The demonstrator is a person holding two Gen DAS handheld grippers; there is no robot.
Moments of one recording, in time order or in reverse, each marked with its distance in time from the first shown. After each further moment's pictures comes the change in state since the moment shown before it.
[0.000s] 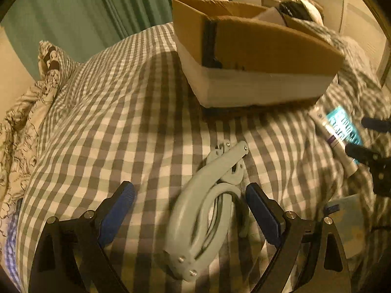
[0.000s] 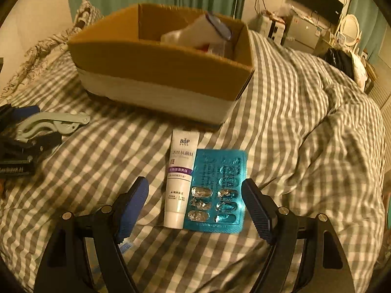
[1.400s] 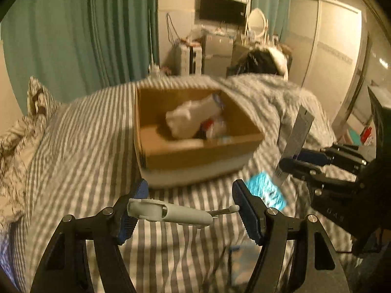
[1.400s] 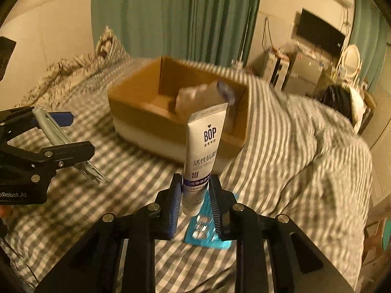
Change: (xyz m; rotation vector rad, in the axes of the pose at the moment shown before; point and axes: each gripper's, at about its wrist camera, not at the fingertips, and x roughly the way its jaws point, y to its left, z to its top) left arm -0.120 -0.024 0.057 -0.054 -0.277 -0.216; right arm -0.095 0.004 0.031 -0.083 -0.245 0.030
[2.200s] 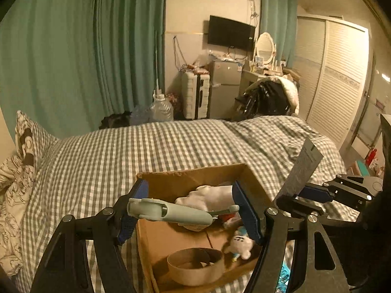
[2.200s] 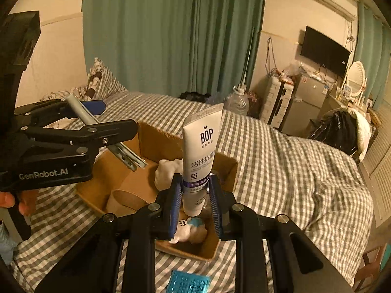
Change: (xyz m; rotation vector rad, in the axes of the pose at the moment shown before) left arm 0.084 0.029 0.125 -0.035 -0.121 0.015; right arm 0.062 -0.045 0.115 -0.009 -0.061 0.038
